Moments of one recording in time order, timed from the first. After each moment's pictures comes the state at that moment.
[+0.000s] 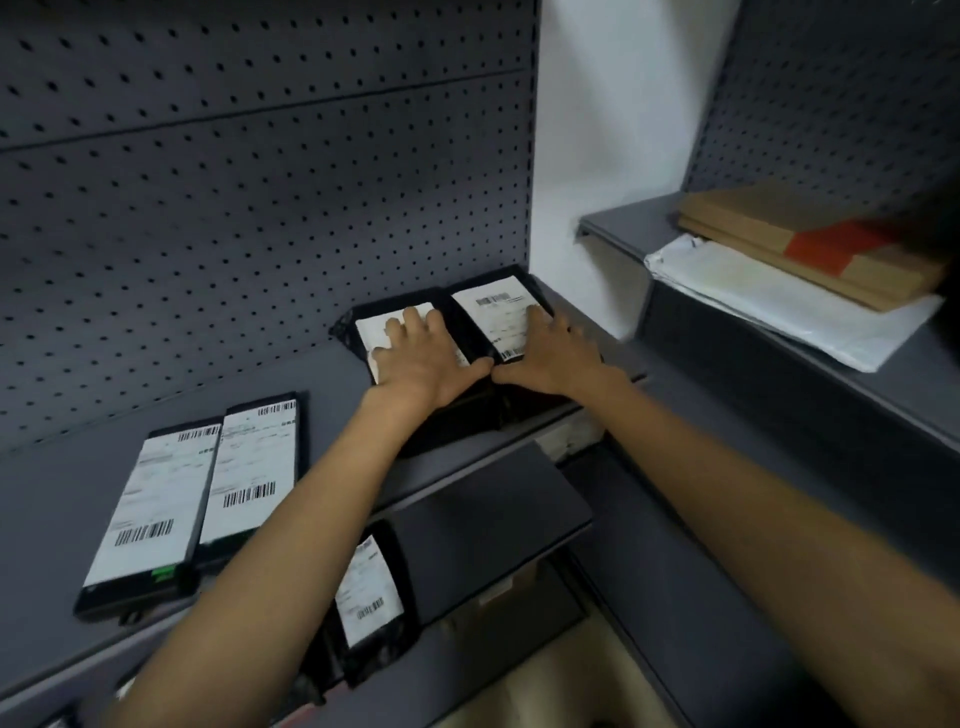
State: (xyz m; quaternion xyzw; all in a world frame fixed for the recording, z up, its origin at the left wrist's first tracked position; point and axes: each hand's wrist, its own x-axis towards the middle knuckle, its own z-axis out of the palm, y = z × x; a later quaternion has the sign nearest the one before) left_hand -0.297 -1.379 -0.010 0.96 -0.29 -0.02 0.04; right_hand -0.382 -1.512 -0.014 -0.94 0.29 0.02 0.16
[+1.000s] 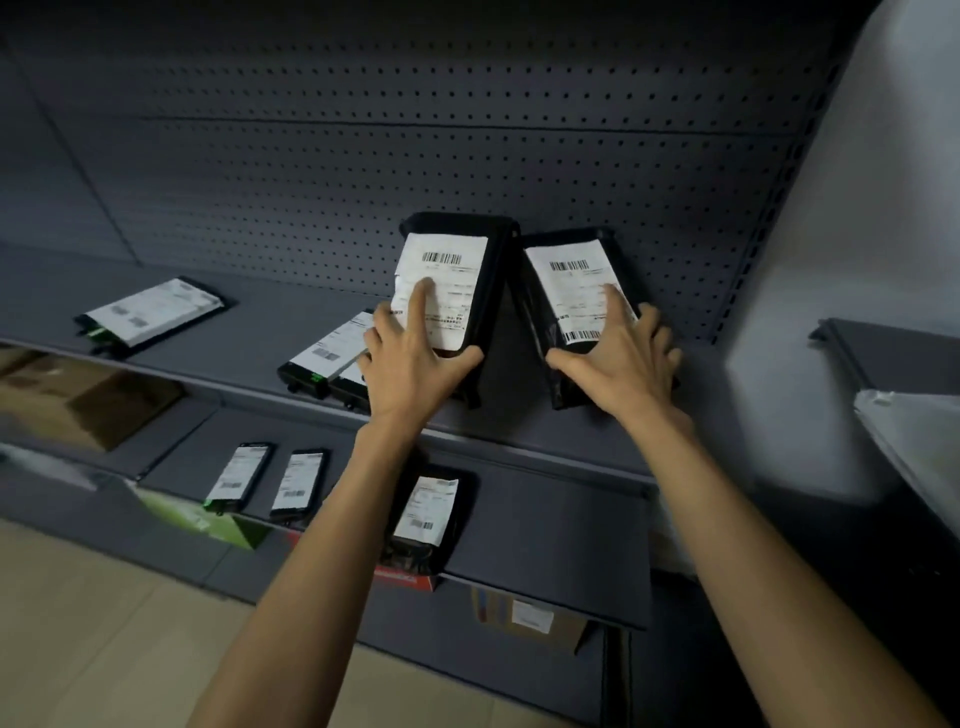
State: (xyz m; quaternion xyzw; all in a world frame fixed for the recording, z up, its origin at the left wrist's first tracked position) left_hand -0.405 -1.310 0.003 0.93 0.11 0.24 0.26; right_hand -0.386 -1.517 0.021 -0.96 0.05 -0.13 0.23
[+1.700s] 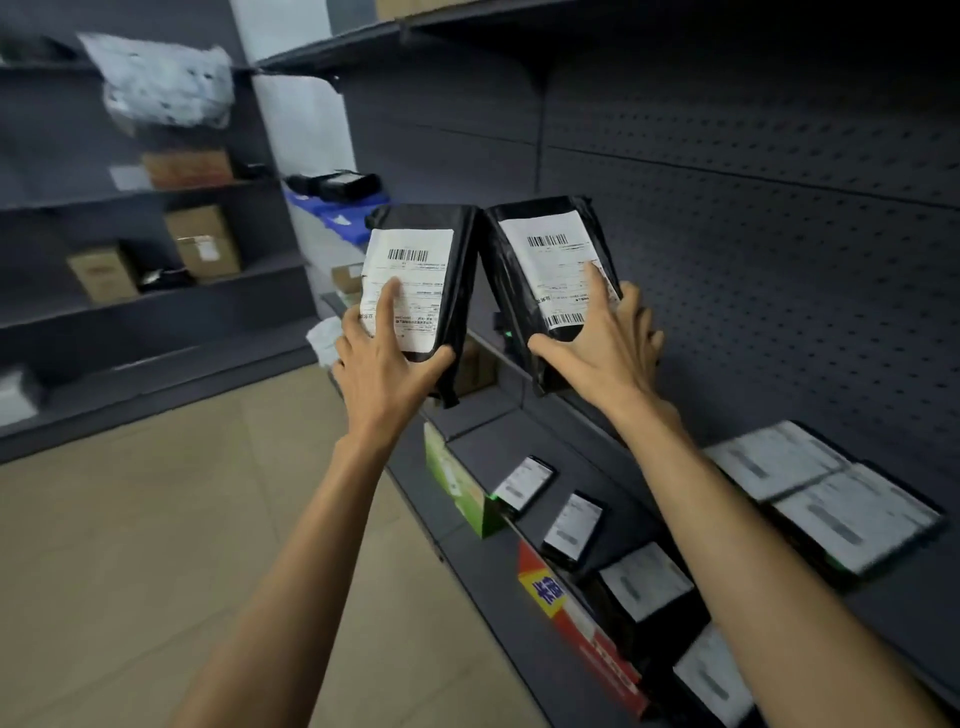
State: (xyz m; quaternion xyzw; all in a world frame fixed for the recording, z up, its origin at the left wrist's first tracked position) left_hand -0.549 -0.884 0.022 0.80 0.40 0.41 0.18; right_hand -0.395 -1.039 0.065 -0.89 -0.33 -0.11 0.31
